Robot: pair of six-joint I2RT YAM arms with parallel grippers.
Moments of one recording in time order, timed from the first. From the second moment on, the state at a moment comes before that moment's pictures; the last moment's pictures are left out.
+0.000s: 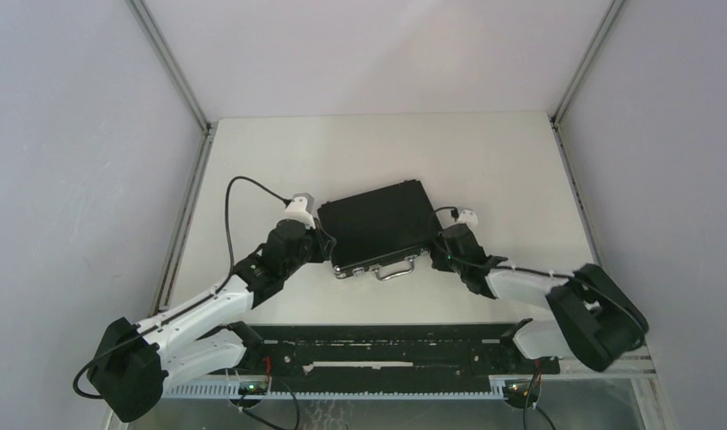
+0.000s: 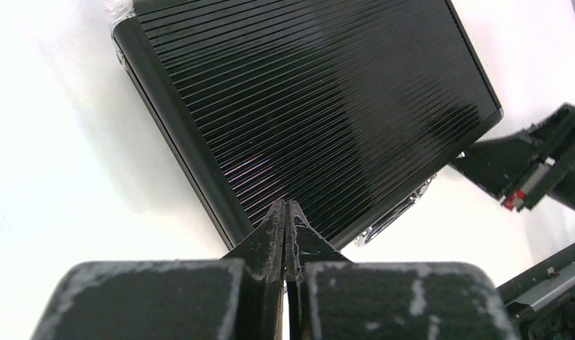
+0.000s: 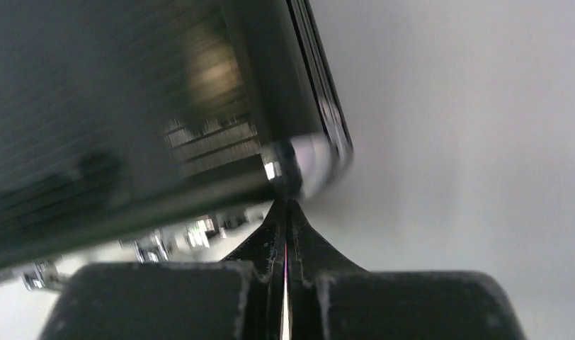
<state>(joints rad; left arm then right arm) -0.67 0.98 0.50 -0.01 -0.16 -0.58 0.59 1.27 0.36 0.12 0.20 0.65</state>
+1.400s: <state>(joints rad) -0.61 1.27 0.46 -0.07 -0.10 -0.63 0.48 1.11 0.47 0.06 0.24 0.59</state>
